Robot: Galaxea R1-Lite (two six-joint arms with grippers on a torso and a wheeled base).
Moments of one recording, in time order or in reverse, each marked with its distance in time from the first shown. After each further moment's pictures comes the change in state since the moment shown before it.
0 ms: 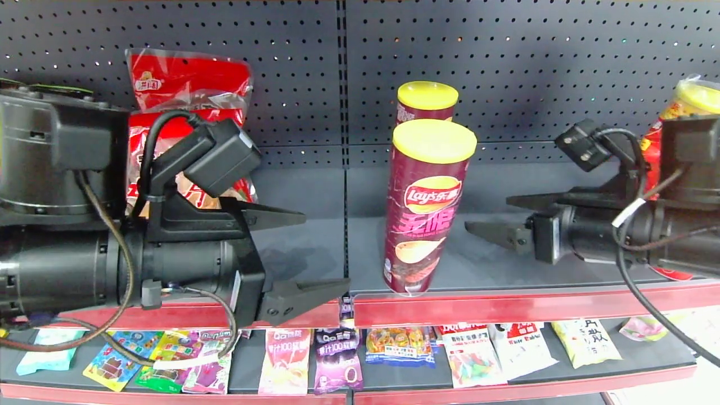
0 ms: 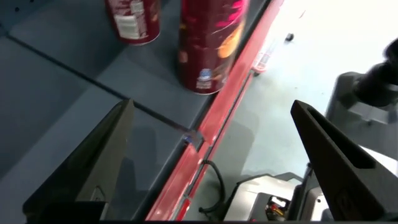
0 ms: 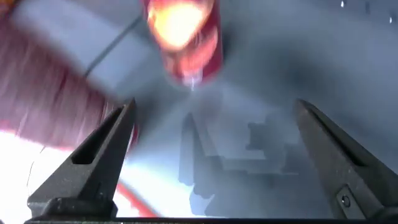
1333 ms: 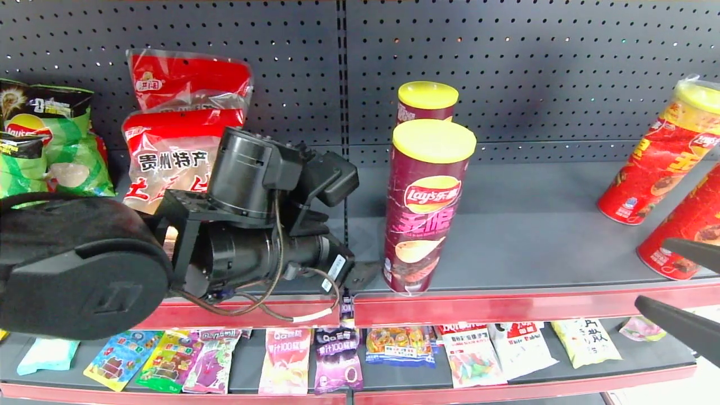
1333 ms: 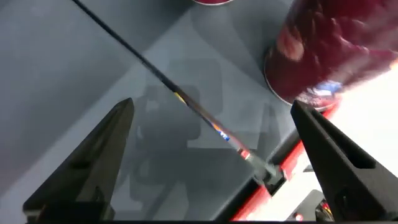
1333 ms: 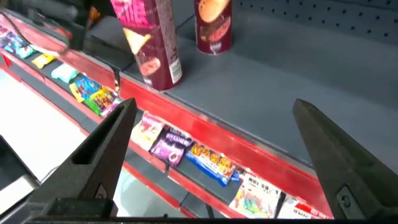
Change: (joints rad) left arm -0.107 0.304 -0.166 -0.001 0.422 0.004; right arm 0.000 -0.631 0.343 0.007 0.007 0.034
